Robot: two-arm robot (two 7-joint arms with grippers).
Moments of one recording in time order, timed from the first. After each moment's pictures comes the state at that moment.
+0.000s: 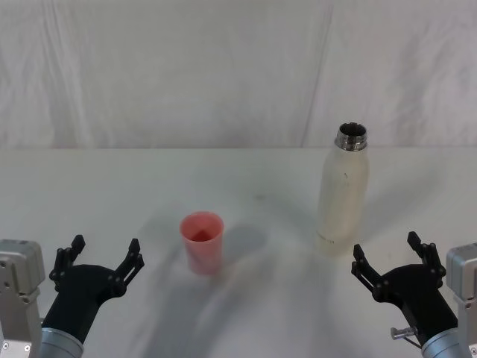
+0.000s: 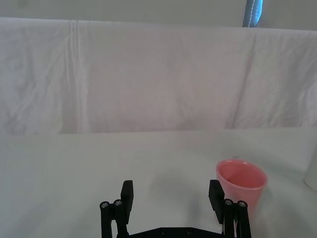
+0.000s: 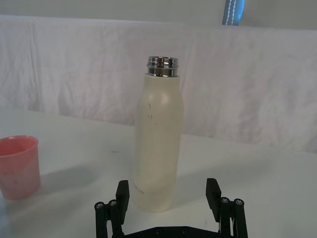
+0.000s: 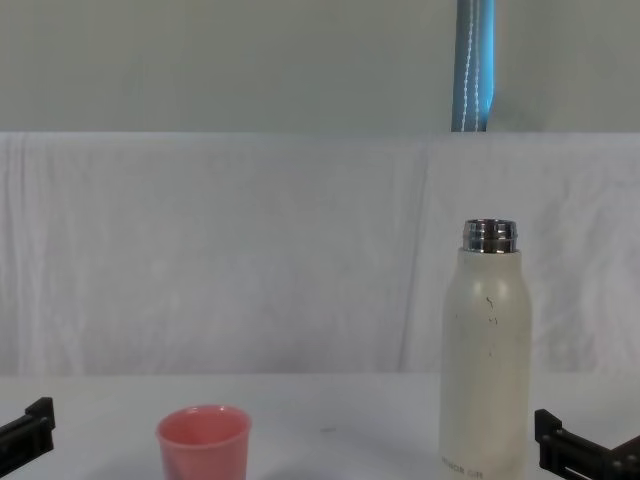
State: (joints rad) left arm 0.27 0.24 0.04 -1.85 -0.25 -0.02 -0.02; right arm -0.17 0.19 -0.26 -1.77 0.07 -0.06 -0.03
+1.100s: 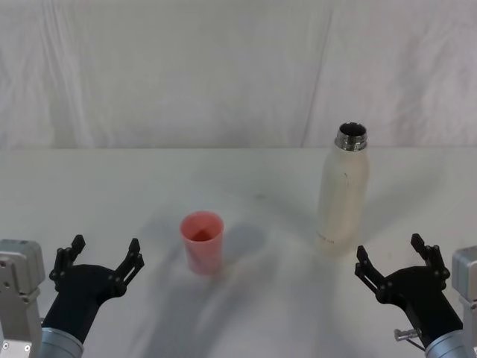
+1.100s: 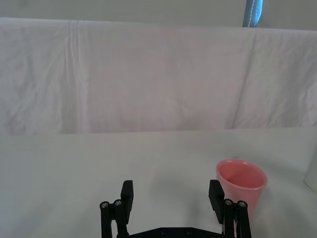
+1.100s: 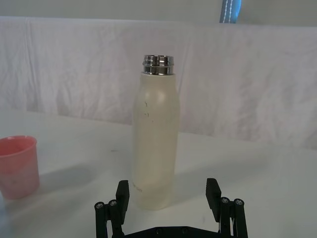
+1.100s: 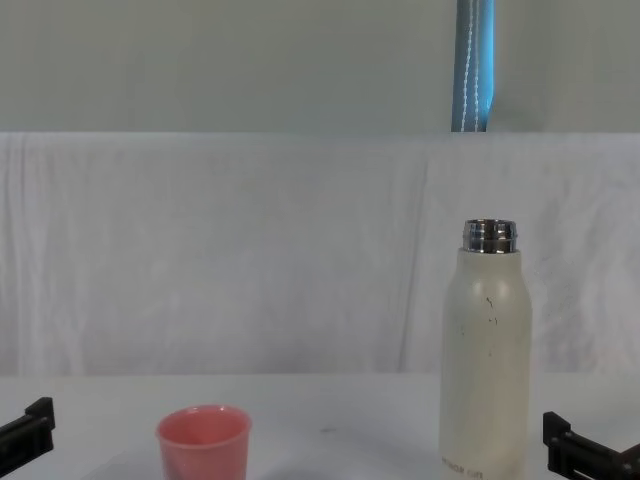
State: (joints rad) left arm 0.27 0.24 0.04 -1.85 -0.25 -0.02 -0.02; right arm -0.19 0.17 -0.24 -1.78 0.06 -0.06 0.00
